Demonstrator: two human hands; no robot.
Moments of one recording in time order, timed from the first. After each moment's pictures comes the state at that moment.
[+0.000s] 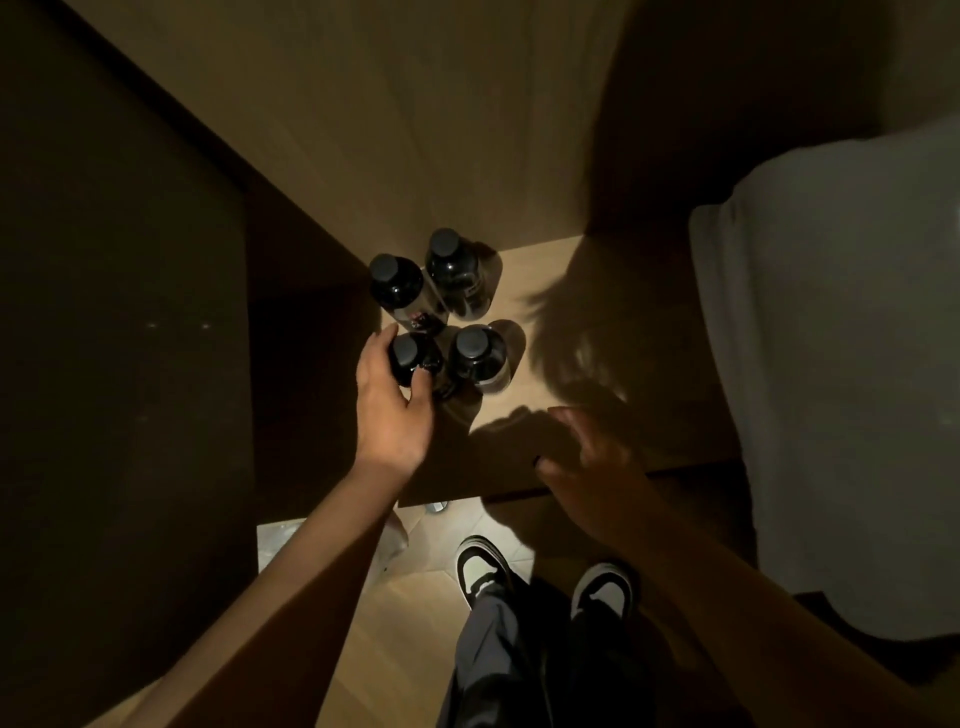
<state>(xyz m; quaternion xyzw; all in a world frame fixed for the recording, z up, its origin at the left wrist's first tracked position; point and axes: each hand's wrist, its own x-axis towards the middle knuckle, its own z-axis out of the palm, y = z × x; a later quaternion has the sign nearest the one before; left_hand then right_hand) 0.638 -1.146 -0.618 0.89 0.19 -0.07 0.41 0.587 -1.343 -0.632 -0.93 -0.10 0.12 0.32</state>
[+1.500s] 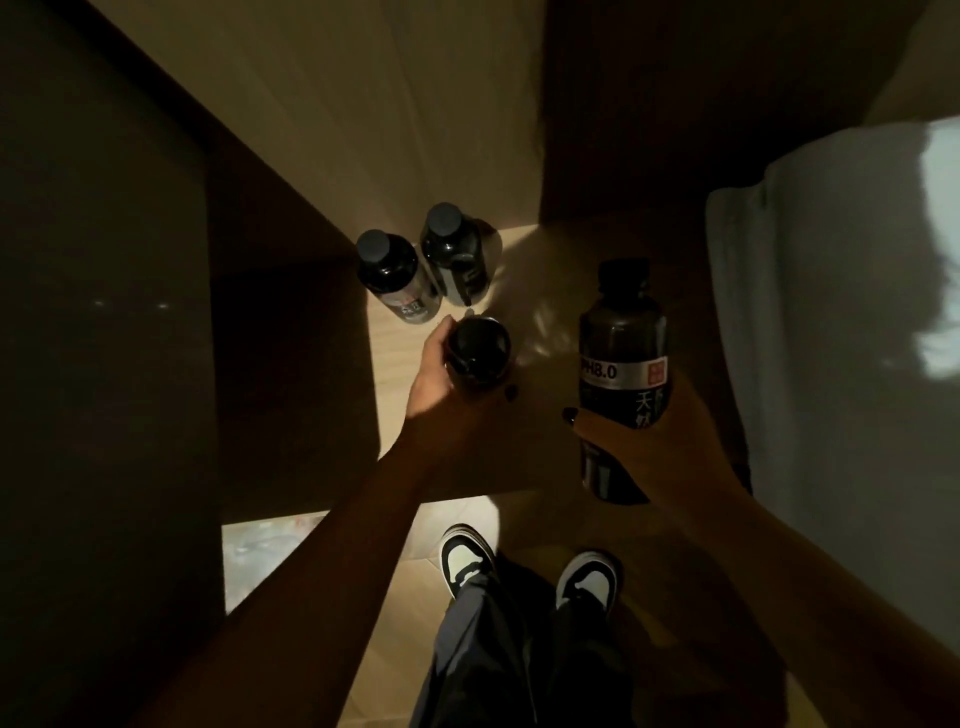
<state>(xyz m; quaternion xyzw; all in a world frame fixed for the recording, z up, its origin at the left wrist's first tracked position) 0.653 -1.177 -0.657 0.75 0.18 -0.18 0.61 0.626 -1.368 -0.612 -0.77 0.18 0.19 0.58</state>
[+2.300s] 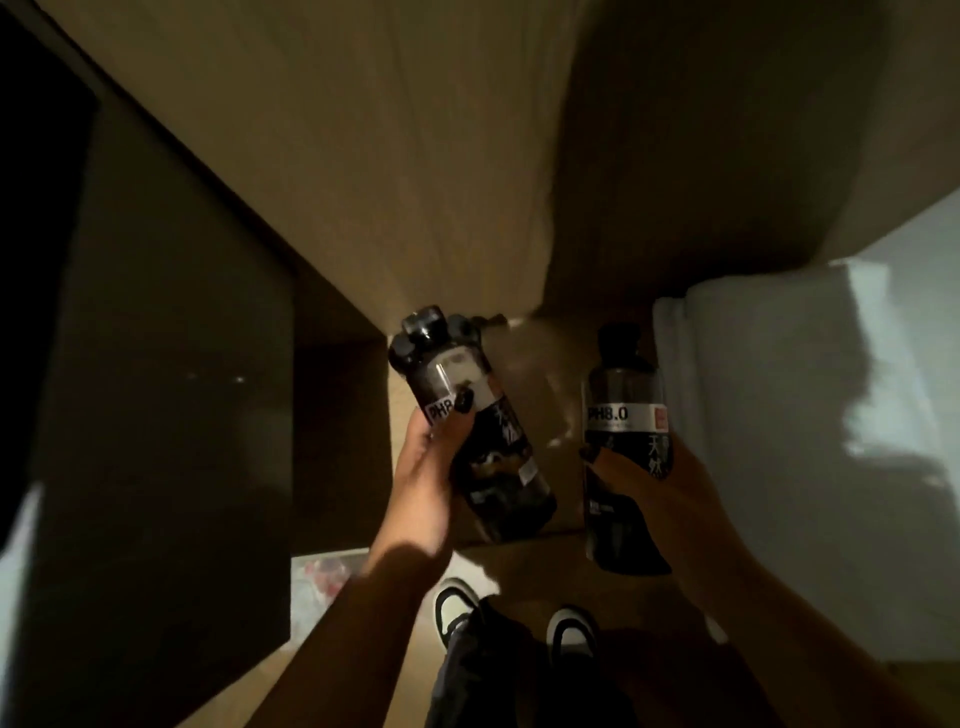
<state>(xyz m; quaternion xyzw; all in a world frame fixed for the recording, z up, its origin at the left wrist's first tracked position) 0.620 -1.187 -0.476 0.57 0.25 -0.16 0.77 0.620 -1.377 -0.480 -0.68 0.24 0.21 0.65</state>
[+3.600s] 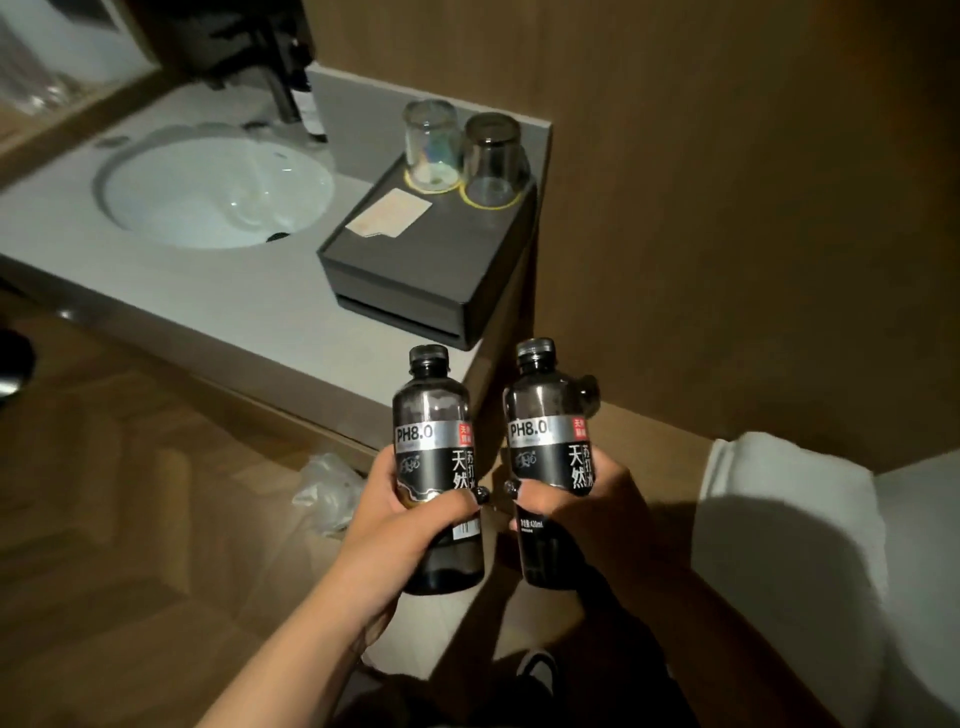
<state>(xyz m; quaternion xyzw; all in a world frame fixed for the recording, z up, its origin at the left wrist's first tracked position) 0.367 -1.125 -0.235 0.57 0.35 0.05 0.74 0.469 -1.271 -0.236 -0.74 -0.06 0.33 0.59</state>
